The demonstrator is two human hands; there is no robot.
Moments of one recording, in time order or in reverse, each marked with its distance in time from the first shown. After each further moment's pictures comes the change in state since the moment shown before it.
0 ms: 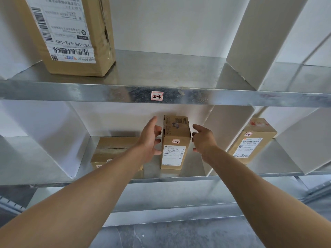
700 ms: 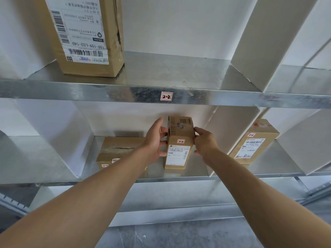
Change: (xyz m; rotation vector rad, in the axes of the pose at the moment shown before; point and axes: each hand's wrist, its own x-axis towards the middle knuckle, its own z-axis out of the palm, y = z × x) left_hand -0.025 0.007 0.000 0.037 -0.049 -0.028; right_hand -0.026 -0.008 0.012 -0.002 -0.020 0.000
